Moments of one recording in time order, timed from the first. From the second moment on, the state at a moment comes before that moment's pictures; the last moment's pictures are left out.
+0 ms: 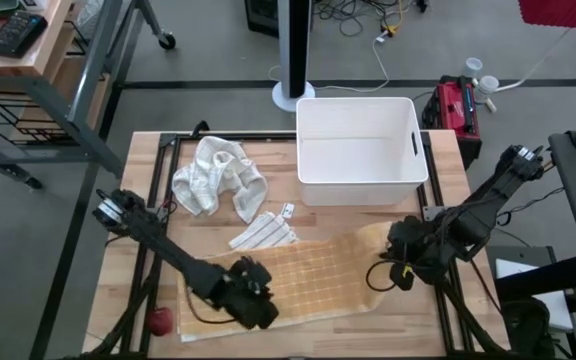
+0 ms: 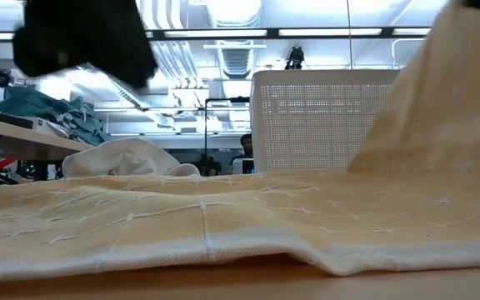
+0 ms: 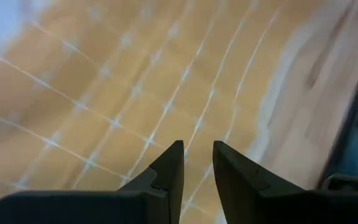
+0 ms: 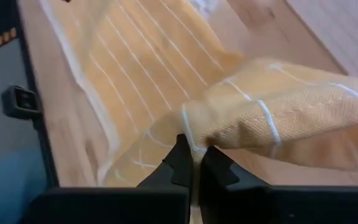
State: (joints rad) left arm -0.65 1.79 1.27 -0.55 -0.47 -1.27; right arm 0.73 1.09 1.03 -1.00 0.42 1.13
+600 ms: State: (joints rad) left arm -0.90 1.55 1.27 -0.55 -1.27 -1.15; right arm 0.52 1.45 1.38 -0.69 0.27 0.55
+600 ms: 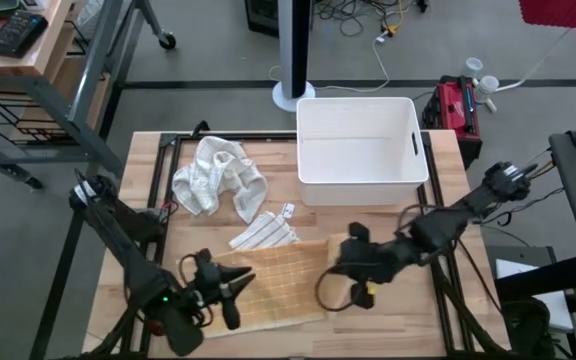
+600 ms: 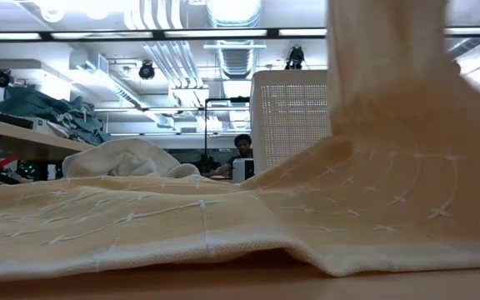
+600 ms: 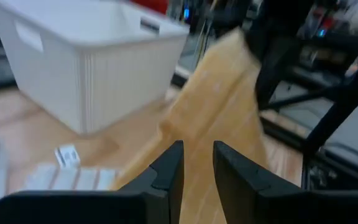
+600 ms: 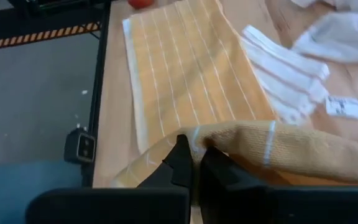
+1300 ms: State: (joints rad) left arm -1.20 1.44 1.27 -0.26 -1.57 -0.64; right arm 0.30 1.94 1.92 -0.55 -0.10 0.23
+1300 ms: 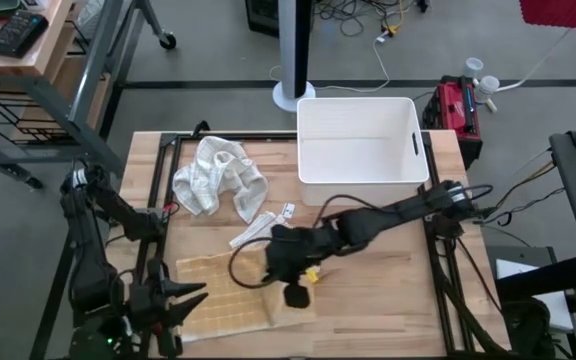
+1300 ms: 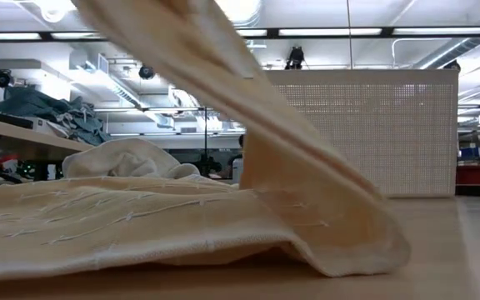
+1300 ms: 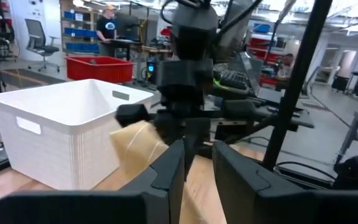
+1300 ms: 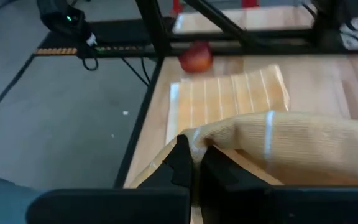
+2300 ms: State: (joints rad) left arm -1.38 1.49 1.66 -0.26 -1.57 -0.13; right arm 0.18 2.37 2.35 -0.40 -0.30 0.16
